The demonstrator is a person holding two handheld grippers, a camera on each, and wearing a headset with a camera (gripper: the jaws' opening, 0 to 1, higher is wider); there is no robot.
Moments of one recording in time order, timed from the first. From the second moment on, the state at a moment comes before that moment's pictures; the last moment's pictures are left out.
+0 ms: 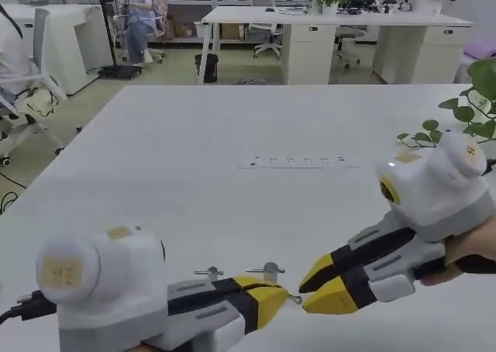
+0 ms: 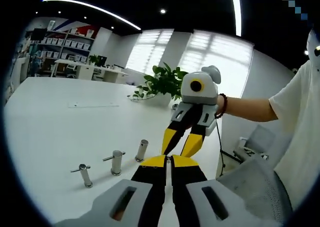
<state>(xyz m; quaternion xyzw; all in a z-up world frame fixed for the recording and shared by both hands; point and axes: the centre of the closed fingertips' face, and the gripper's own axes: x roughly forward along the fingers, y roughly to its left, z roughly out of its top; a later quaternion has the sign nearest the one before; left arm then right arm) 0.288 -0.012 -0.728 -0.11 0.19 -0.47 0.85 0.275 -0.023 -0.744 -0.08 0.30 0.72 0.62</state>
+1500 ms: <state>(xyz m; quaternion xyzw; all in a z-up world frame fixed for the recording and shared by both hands) 0.285 -0.036 -0.739 -0.05 0.18 -0.49 0.85 0.273 -0.042 -0.755 -0.20 0.28 0.73 0.59</state>
